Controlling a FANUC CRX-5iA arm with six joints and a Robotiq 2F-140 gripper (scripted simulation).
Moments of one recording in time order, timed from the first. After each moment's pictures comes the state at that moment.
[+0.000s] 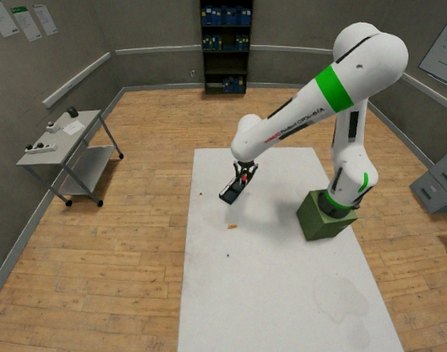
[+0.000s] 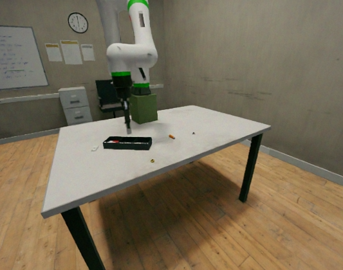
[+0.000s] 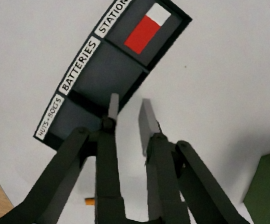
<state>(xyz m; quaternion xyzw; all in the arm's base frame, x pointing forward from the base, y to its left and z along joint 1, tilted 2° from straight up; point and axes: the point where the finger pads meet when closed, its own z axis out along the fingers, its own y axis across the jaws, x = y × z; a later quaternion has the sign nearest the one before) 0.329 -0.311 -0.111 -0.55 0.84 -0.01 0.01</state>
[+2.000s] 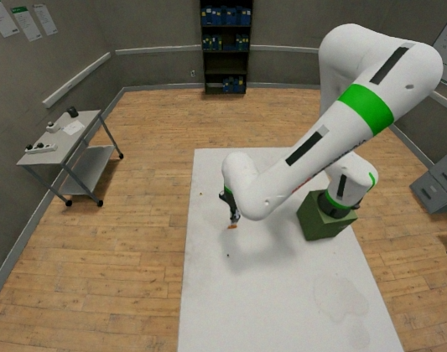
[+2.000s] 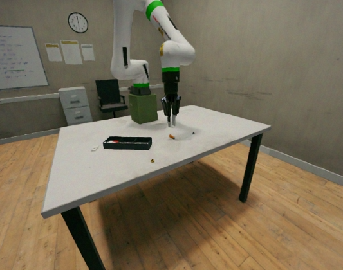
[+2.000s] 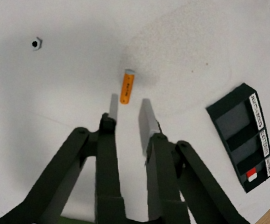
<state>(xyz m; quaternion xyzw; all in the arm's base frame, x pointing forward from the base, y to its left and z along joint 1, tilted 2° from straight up) 0.448 -0.091 -0.097 -1.00 0.04 -0.01 0.00</state>
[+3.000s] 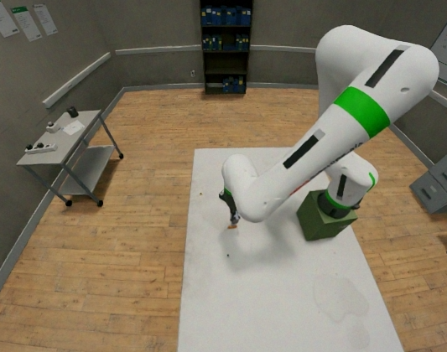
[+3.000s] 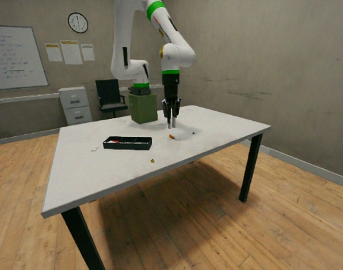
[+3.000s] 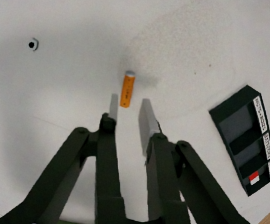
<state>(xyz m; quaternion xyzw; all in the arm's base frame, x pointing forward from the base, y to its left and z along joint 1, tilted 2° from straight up) 0.448 -0.091 -0.108 -1.00 0.04 -0.01 0.00</state>
